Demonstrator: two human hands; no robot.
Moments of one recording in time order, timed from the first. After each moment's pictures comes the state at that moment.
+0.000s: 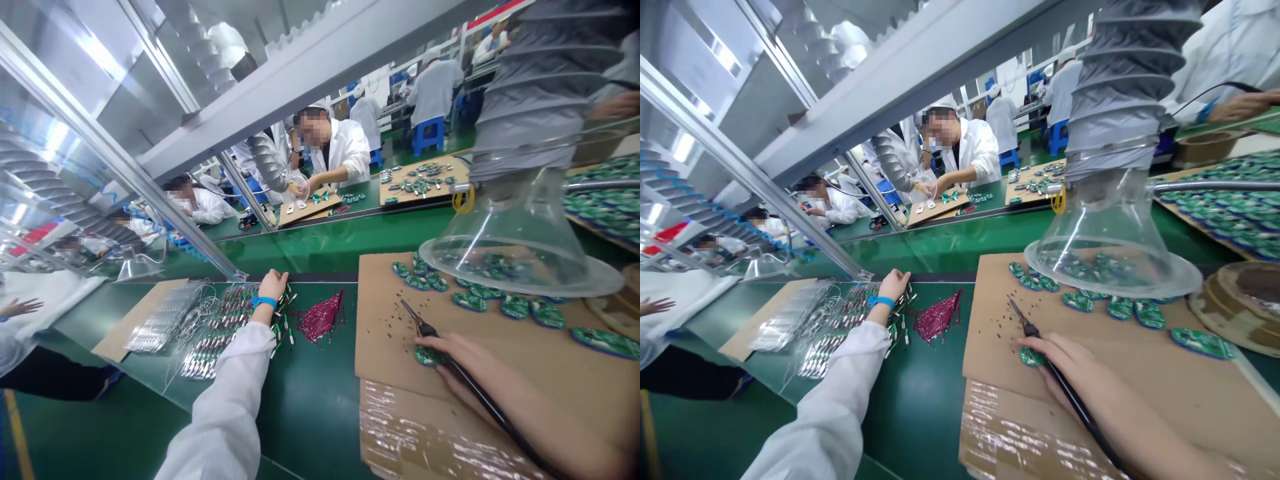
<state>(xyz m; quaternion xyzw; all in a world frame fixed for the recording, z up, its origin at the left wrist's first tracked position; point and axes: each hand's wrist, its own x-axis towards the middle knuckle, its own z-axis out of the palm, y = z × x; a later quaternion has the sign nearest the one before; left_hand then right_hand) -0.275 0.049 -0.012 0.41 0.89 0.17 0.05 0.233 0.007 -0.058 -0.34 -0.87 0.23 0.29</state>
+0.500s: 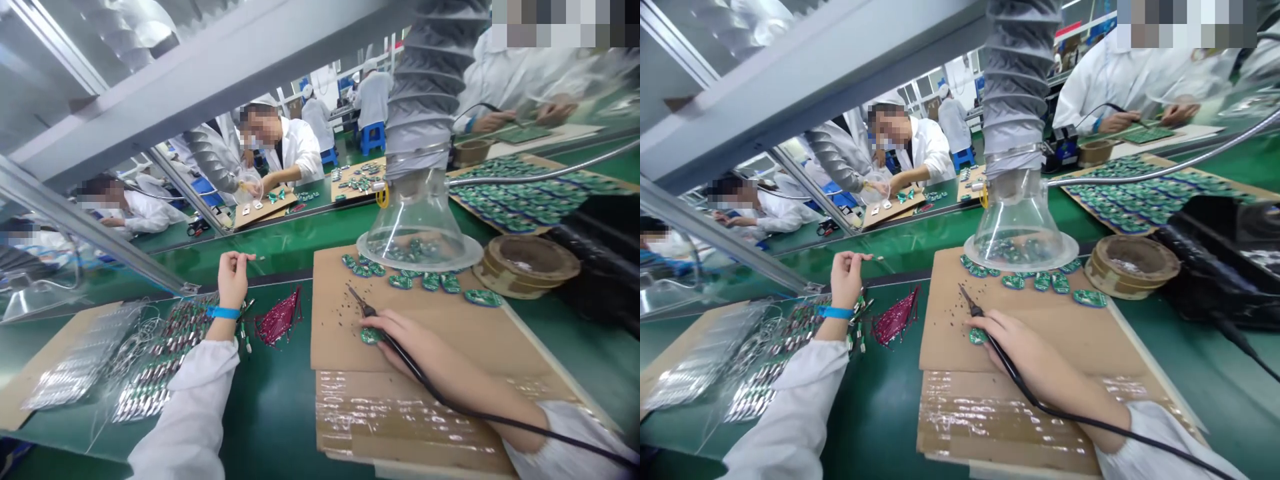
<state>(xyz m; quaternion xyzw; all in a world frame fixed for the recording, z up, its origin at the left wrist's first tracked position) -0.193 0.054 0.039 0.55 0.63 0.54 0.05 0.232 -0.003 -0.020 -0.31 -0.86 0.32 0.25</state>
